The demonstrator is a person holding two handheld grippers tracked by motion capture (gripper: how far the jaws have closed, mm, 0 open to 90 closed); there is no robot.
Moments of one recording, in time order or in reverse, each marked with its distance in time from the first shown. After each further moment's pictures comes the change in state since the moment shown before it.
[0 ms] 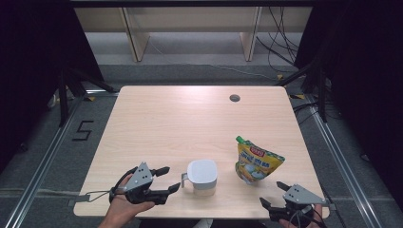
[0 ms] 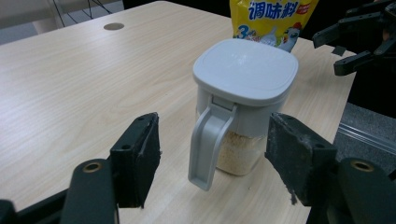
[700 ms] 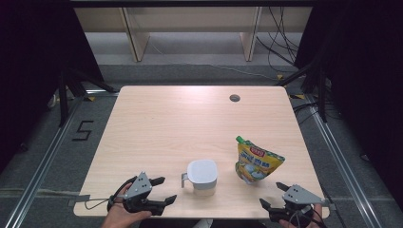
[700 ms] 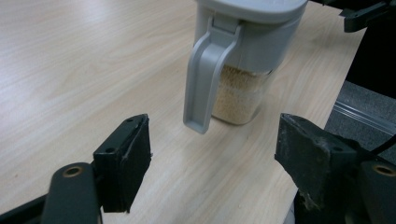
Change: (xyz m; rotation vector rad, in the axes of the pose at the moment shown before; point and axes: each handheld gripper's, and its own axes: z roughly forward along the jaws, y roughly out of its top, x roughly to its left) left arm 0.000 -0.036 0.001 0.099 -0.021 -0.037; right arm 0.000 -0.001 0.001 0.026 0.000 -0.019
